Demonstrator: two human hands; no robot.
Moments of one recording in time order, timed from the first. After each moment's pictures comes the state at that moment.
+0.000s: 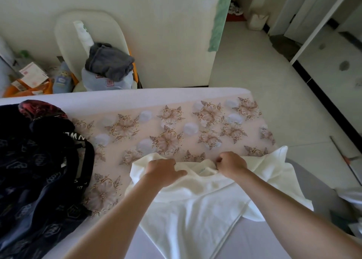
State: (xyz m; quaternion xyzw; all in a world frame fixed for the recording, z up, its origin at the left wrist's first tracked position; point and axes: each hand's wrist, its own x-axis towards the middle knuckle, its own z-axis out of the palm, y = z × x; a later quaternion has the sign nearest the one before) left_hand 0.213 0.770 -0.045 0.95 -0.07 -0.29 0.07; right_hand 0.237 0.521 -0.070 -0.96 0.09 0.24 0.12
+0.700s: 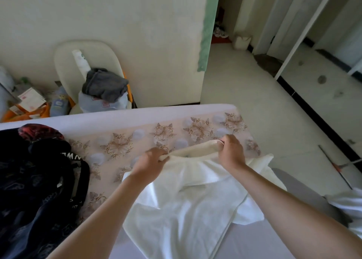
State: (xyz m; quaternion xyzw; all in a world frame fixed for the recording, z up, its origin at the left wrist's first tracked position) left_hand 0.235 0.779 0.023 0.95 -0.03 -0.08 0.29; right_hand 0.260 0.503 0.000 -0.96 0.07 -0.07 0.24
